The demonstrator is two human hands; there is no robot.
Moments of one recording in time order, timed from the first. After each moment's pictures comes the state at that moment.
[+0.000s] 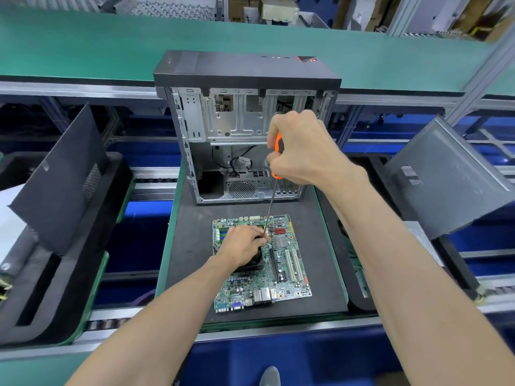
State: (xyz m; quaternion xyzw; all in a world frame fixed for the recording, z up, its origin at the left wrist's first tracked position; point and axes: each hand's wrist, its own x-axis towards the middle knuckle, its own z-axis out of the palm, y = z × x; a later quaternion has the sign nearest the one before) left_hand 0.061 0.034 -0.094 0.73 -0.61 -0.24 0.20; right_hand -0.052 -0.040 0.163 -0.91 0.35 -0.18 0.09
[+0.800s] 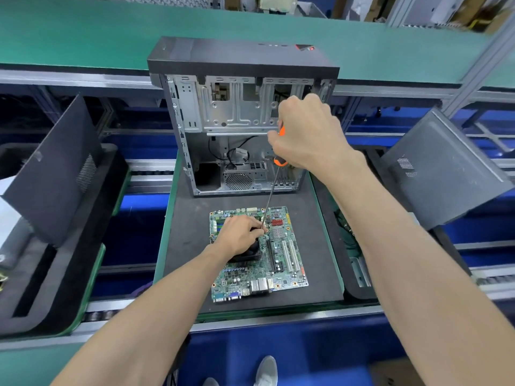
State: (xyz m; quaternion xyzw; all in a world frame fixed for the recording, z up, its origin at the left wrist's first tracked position) left_hand 0.061 0.035 -0.084 0.72 -0.60 -0.27 0.21; right_hand -0.053 -0.039 0.164 -0.89 0.42 -0.18 -0.01
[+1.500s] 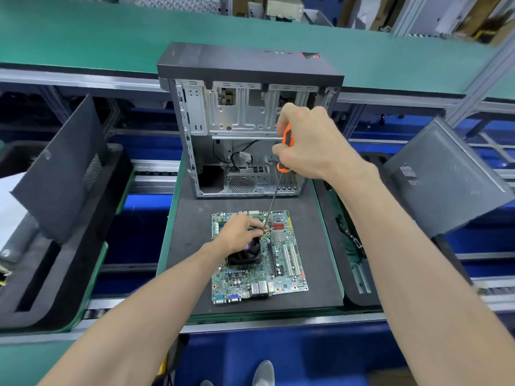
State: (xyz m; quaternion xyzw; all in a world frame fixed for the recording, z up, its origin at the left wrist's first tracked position) left_hand 0.070 0.038 -0.080 0.70 -0.54 -0.38 0.28; right_hand -0.063 -0.038 0.167 -0.91 0.35 -0.18 0.10
